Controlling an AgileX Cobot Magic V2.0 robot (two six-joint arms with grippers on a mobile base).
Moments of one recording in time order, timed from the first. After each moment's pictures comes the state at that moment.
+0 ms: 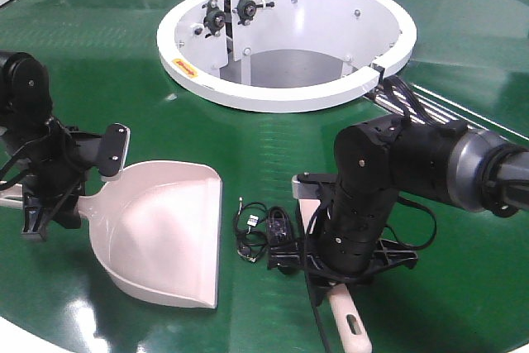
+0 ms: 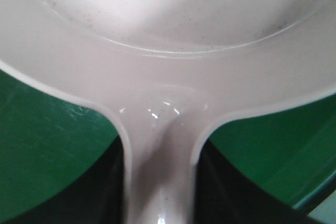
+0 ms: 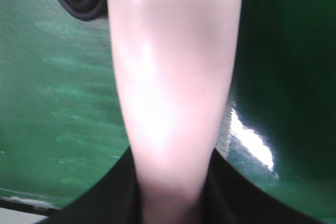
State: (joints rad) left arm -0.16 1.80 -1.33 0.01 1.14 1.37; right arm 0.58 1.77 -1.17 0.16 1.09 0.46
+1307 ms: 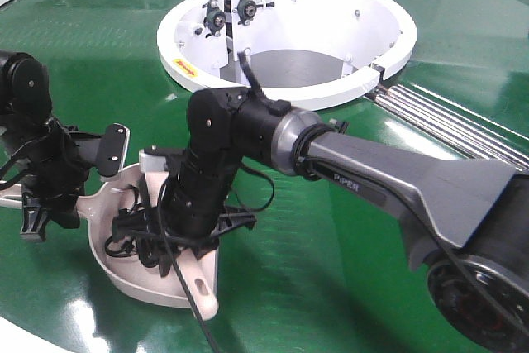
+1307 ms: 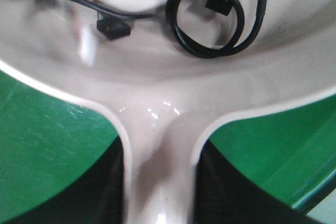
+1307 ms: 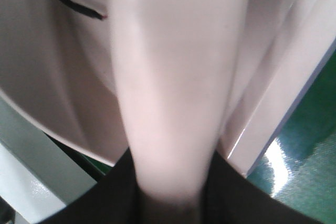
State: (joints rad) left arm -0.16 1.80 -1.33 0.01 1.14 1.37; right arm 0.77 2.19 -1.88 0.37 1.23 0.29
